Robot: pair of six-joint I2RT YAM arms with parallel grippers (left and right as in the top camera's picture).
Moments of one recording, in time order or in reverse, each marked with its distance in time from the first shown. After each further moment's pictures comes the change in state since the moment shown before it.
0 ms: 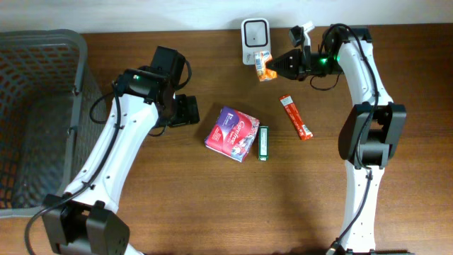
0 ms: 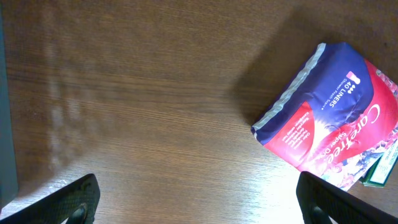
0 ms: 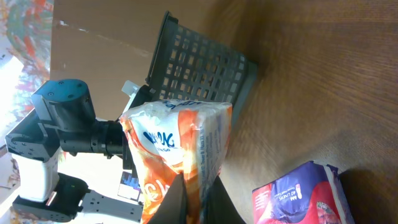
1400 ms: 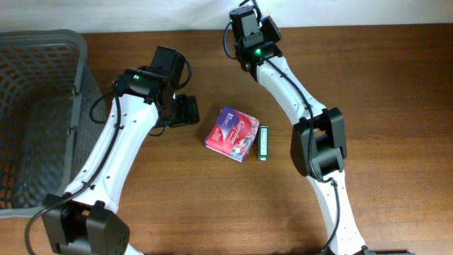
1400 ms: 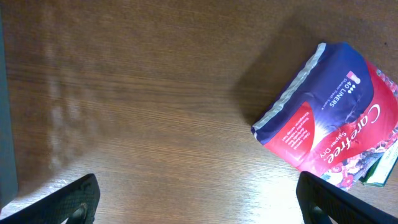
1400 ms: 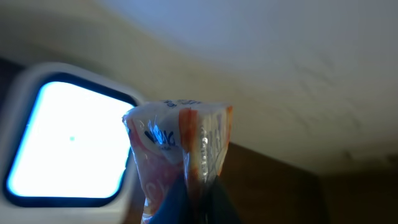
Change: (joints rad) left arm 0.000 0.000 0.000 0.000 0.000 0.000; right arm 0.416 0.010 -0.025 1.107 2.302 0.114
